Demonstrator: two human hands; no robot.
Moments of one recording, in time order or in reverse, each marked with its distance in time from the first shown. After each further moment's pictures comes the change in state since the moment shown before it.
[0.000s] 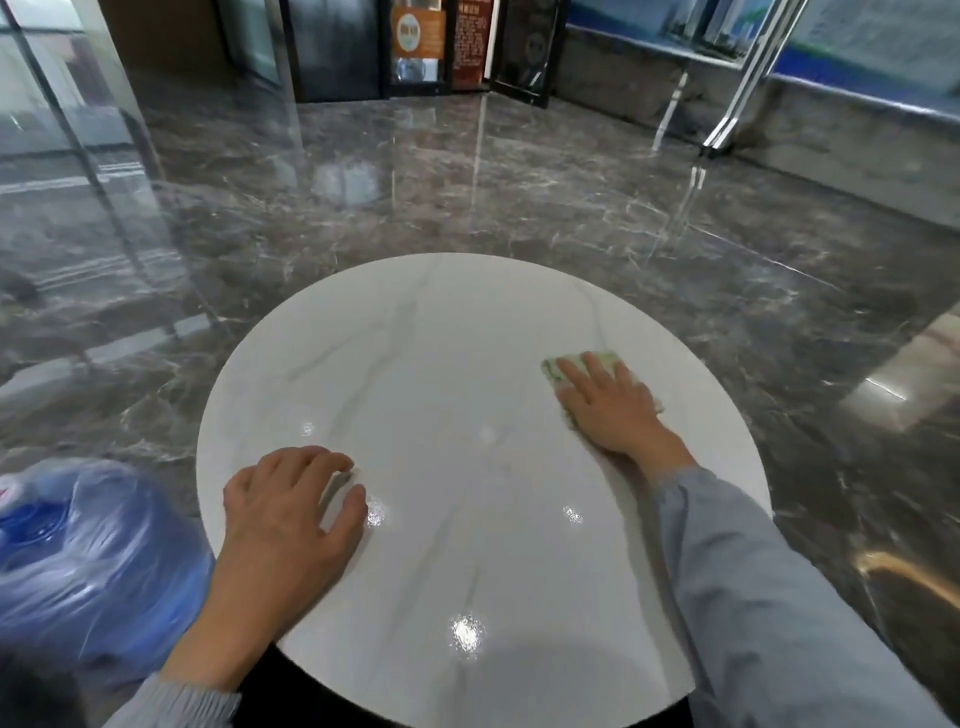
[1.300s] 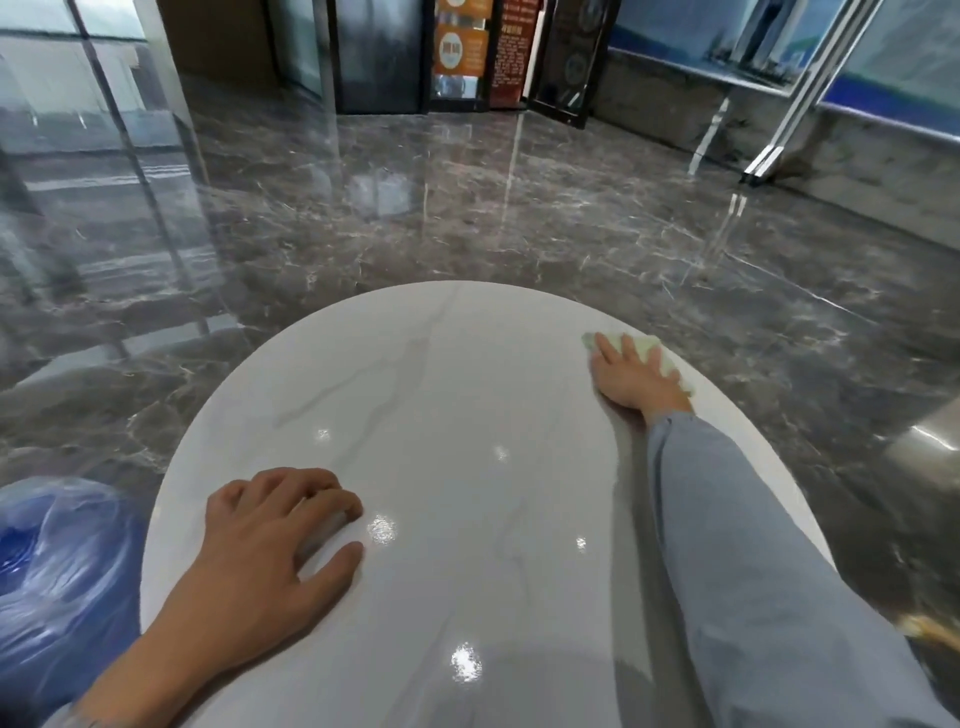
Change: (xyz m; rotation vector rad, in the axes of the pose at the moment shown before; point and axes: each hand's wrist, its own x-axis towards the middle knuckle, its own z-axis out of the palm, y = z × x) left_hand 0.051 -0.022 0.006 -0.023 -0.286 0.047; right_hand 0.154 0.001 -0.042 0.107 -0.083 0.181
